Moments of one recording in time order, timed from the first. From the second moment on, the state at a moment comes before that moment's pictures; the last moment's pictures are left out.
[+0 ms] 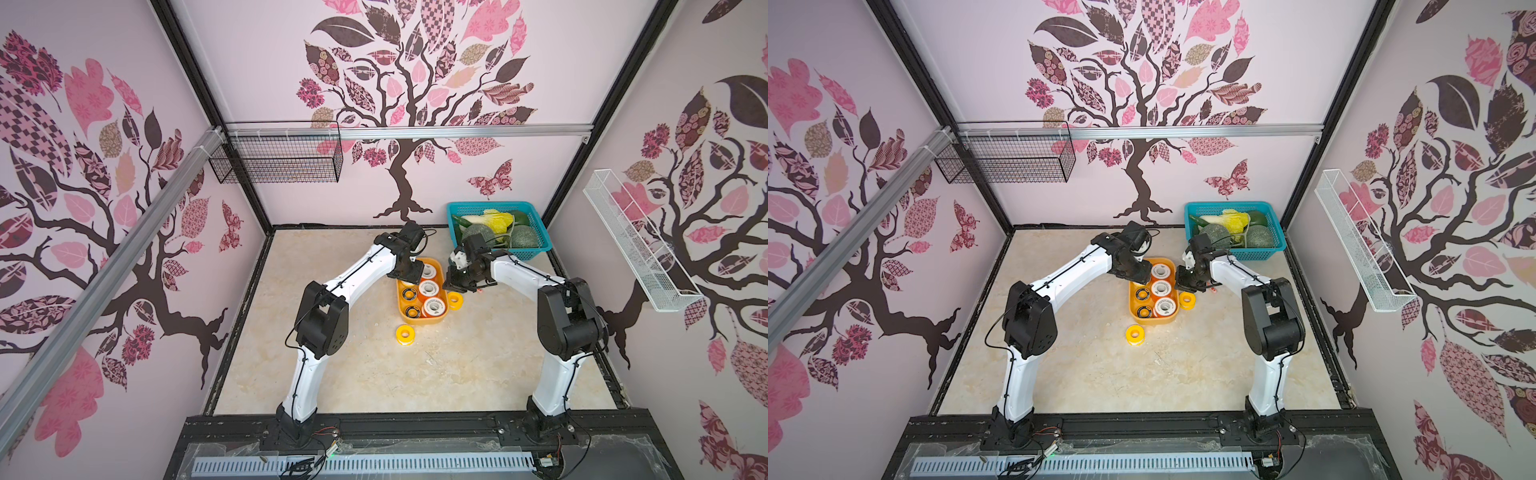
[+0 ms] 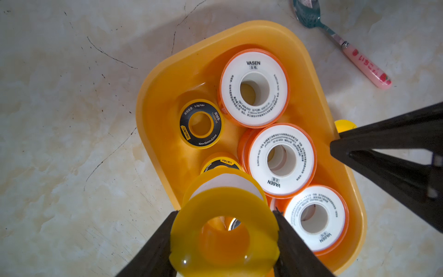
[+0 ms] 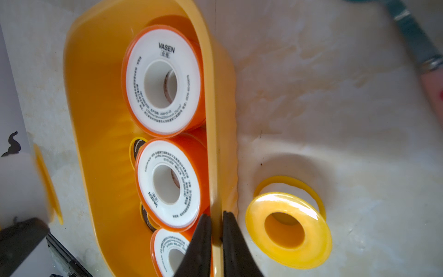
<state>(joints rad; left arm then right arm) -0.61 2.15 2.00 -0.99 0.00 -0.23 0.30 1.90 1.39 -0.62 -0.39 0.42</state>
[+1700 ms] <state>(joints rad) -0.57 2.44 2.30 -1.07 -0.08 -0.23 0.30 1.91 1.38 -0.62 -0.42 0.43</state>
